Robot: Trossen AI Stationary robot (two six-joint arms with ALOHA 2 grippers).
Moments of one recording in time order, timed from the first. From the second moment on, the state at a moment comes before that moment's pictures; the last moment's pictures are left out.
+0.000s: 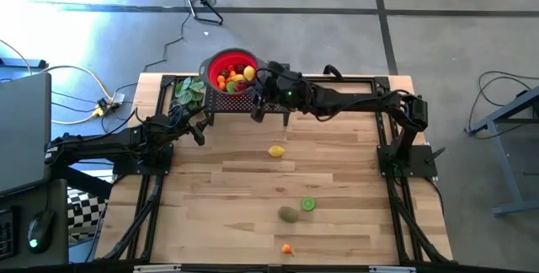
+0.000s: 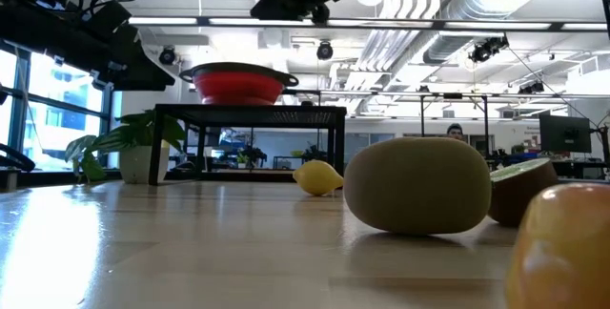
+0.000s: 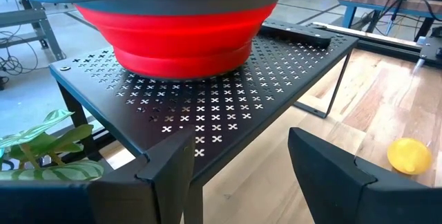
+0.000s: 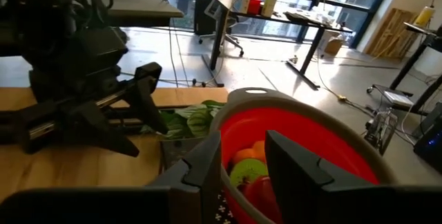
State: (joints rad) left arm 0.19 0.29 0.17 -0.05 -0.52 -0.14; right arm -0.21 1.81 1.49 0.15 0.18 -0.16
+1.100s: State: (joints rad) left arm 0.19 0.29 0.17 -0.06 -0.52 -0.14; right arm -0.18 1.66 1.21 0.27 0.18 -0.11
